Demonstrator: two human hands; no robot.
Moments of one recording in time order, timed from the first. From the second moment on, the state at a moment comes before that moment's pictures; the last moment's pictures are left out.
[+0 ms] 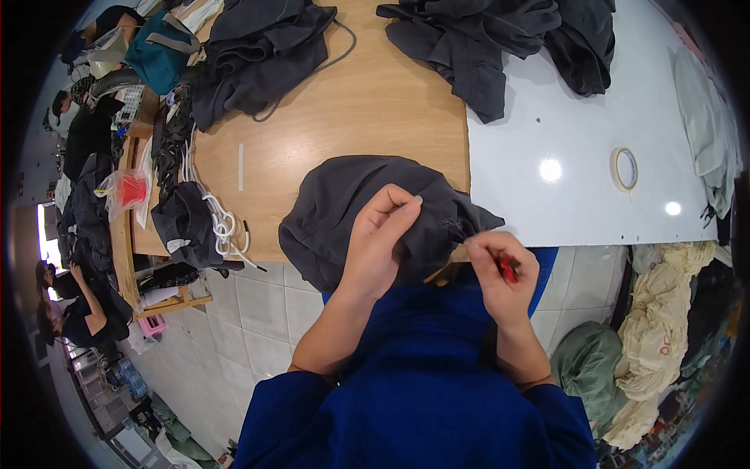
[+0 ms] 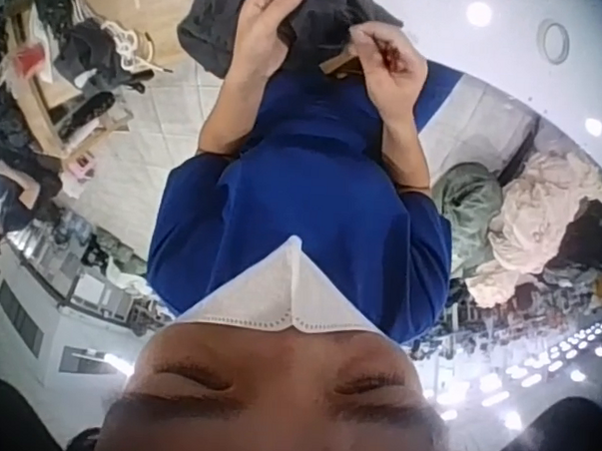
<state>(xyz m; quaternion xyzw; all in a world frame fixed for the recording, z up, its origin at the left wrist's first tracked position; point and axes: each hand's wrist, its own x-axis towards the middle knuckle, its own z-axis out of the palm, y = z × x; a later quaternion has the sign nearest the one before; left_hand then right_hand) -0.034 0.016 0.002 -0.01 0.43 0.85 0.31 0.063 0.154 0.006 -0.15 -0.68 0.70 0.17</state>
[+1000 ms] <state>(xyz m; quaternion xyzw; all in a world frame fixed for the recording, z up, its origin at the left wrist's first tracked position) -0.029 0.011 0.012 0.02 0.46 0.84 0.30 0.056 0.171 0.016 -0.04 -0.88 0.37 0.28</state>
